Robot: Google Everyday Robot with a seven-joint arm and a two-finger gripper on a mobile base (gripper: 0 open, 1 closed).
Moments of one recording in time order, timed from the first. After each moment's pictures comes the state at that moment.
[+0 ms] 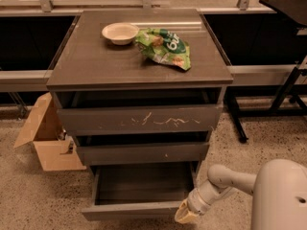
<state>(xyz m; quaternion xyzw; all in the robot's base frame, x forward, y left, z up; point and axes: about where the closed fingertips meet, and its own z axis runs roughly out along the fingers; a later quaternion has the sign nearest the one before) 0.409 -0.130 0.275 -0.64 0.66 0.38 0.12</state>
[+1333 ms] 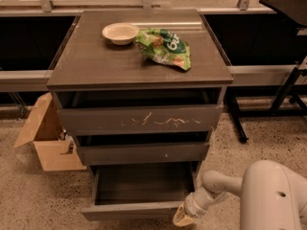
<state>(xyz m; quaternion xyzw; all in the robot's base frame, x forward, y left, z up) 0.415 -0.126 0.216 -0.65 0.67 0.35 0.11</state>
